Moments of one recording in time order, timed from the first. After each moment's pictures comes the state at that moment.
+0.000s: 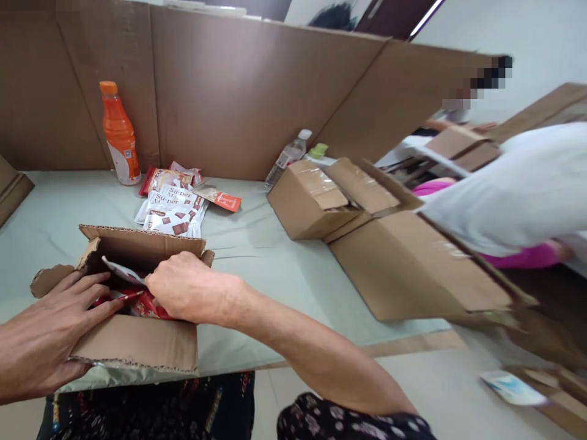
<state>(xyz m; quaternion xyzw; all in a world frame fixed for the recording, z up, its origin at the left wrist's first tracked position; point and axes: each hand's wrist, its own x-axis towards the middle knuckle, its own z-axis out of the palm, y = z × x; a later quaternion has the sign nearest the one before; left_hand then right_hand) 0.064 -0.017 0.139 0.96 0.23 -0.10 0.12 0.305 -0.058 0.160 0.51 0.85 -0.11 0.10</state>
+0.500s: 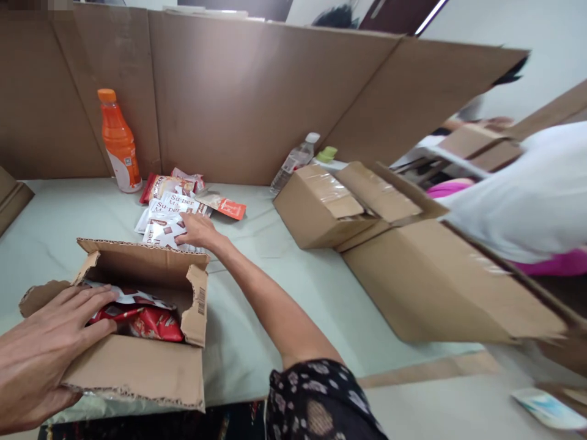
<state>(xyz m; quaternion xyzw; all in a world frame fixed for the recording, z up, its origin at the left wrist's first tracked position) 0.069 -0.006 0.147 0.97 0.21 -0.09 0.10 0.386 0.082 0.060 0.71 0.68 -0.17 -0.12</state>
